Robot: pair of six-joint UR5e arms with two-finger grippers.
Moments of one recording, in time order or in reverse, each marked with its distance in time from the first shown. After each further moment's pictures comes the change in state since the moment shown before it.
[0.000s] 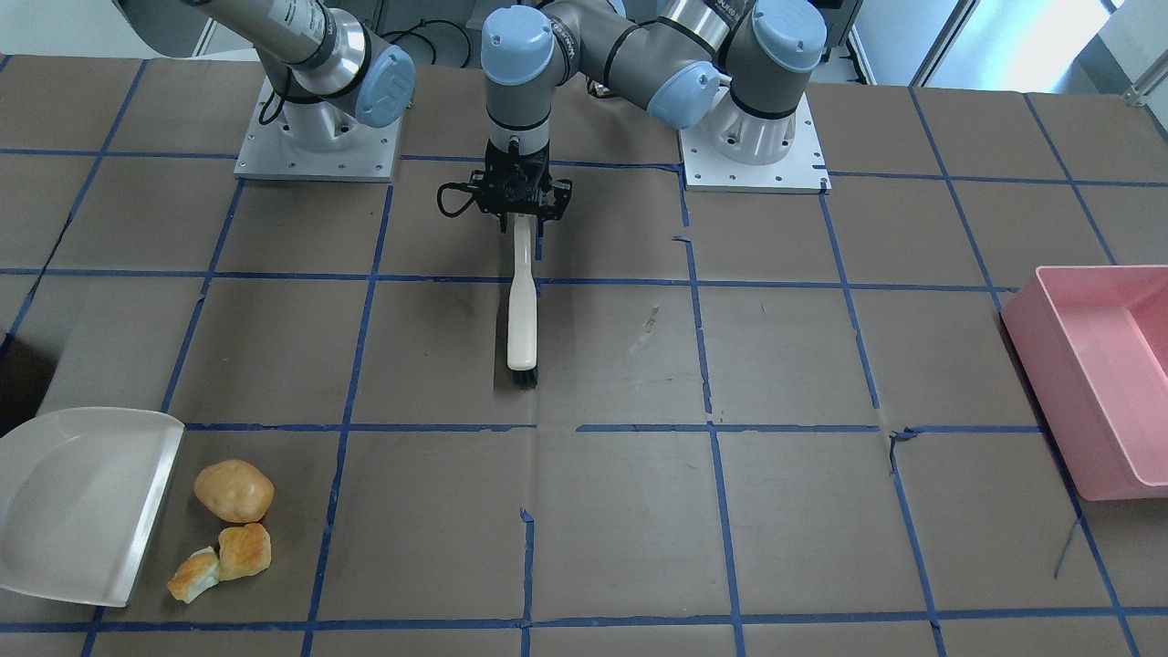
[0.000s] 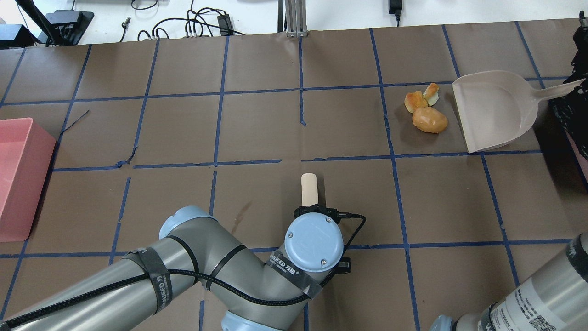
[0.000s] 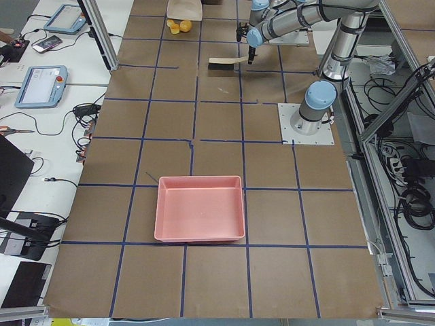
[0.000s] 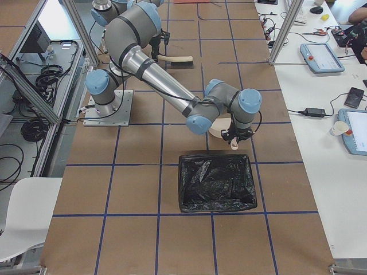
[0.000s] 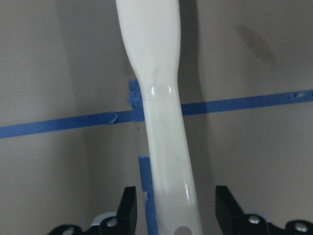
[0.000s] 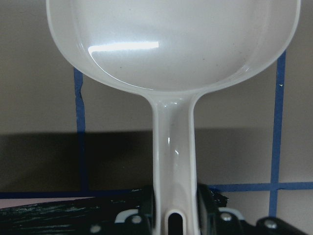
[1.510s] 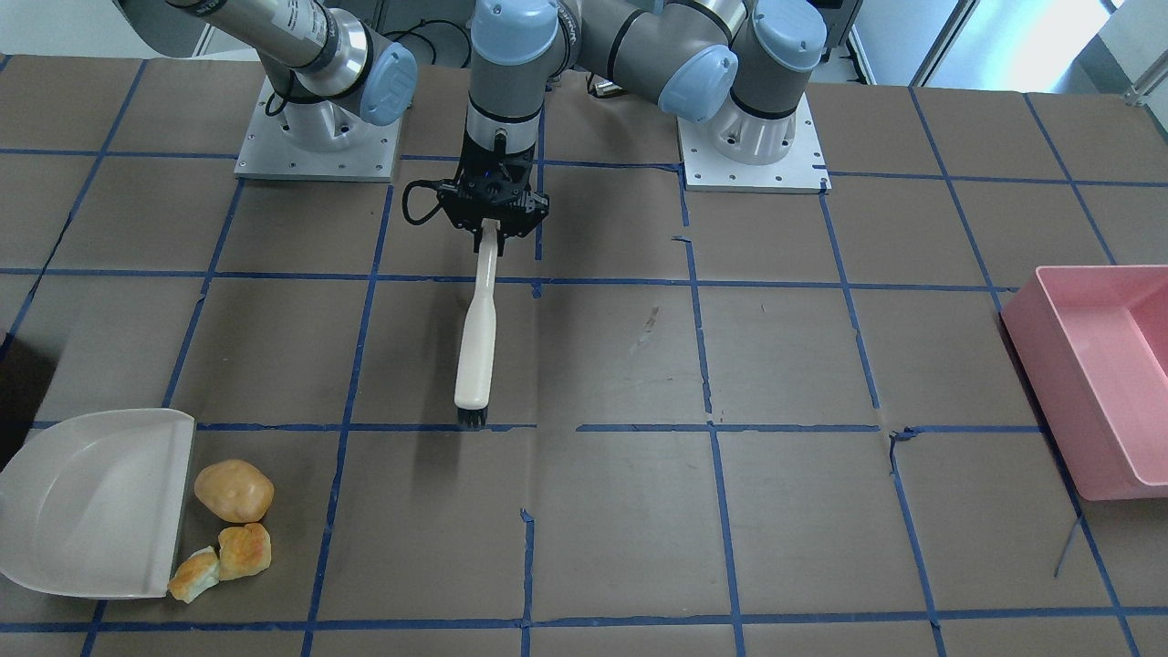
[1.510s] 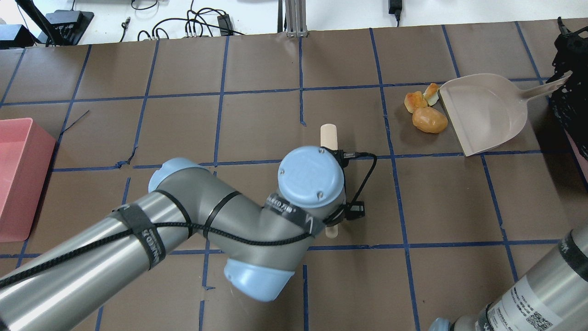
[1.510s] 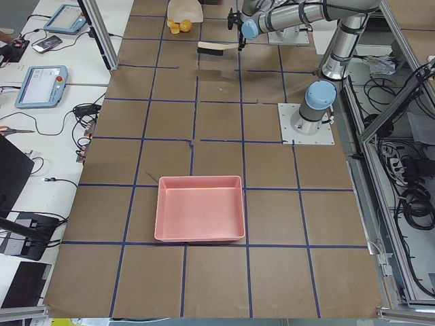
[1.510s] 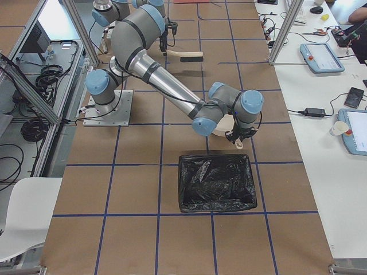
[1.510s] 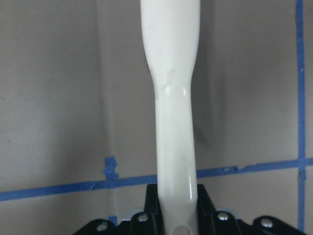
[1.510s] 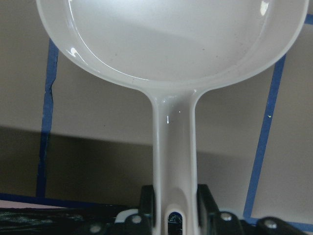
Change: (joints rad) left arm 0.089 -0.045 0.252 -0.048 -0.064 0.013; right arm 0.029 0.042 0.000 -0.061 0.008 -0.124
